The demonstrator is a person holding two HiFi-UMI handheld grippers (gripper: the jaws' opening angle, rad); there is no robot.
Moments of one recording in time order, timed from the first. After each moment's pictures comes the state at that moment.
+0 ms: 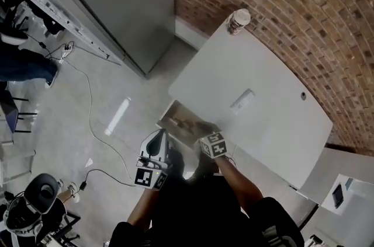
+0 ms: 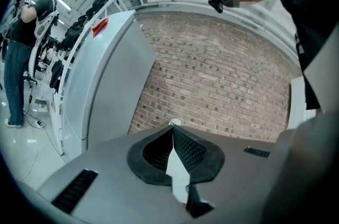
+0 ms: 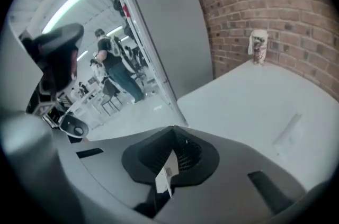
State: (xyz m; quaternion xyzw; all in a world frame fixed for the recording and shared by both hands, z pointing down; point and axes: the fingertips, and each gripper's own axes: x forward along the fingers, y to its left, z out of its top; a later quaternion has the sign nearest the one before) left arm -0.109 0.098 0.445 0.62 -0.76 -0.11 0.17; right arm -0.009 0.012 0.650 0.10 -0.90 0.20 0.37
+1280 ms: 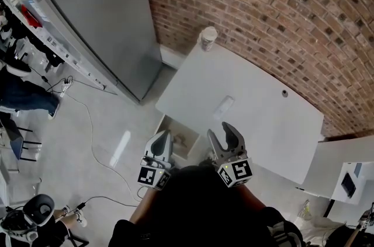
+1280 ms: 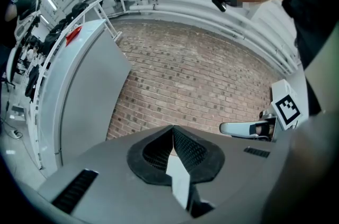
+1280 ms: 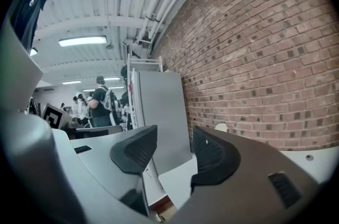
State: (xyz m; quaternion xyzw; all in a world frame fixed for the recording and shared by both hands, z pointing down) left arm -0.035 0.052 0.351 0.69 -0.70 -0.15 0.09; right arm 0.092 -0.036 0.341 0.26 -0.96 0.08 0.05
